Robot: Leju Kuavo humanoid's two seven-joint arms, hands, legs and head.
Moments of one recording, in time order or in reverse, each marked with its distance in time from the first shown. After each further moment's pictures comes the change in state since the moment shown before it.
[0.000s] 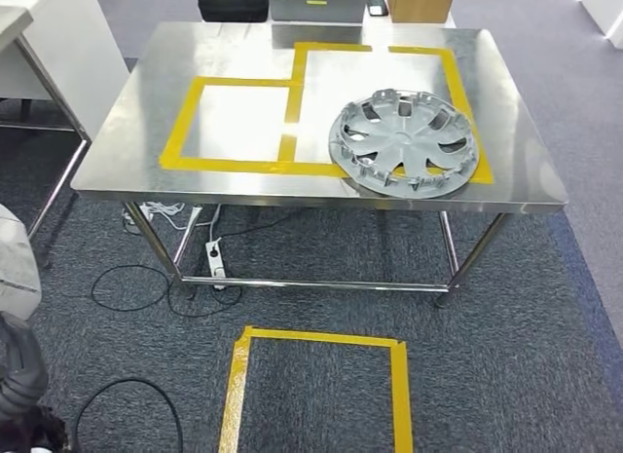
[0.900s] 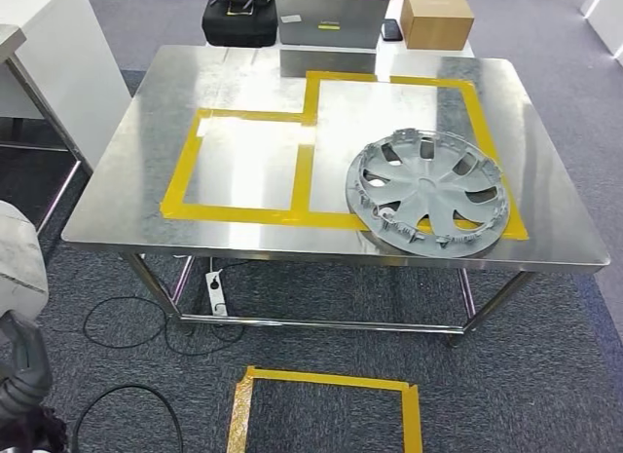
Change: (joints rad) left arm 0.008 0.001 -0.002 0.000 -0.017 -0.016 0.017; right arm -0.001 0.000 0.010 -0.001 -0.003 0.003 0.007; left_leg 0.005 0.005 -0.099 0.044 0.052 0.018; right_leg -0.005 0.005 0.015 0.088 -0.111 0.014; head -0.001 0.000
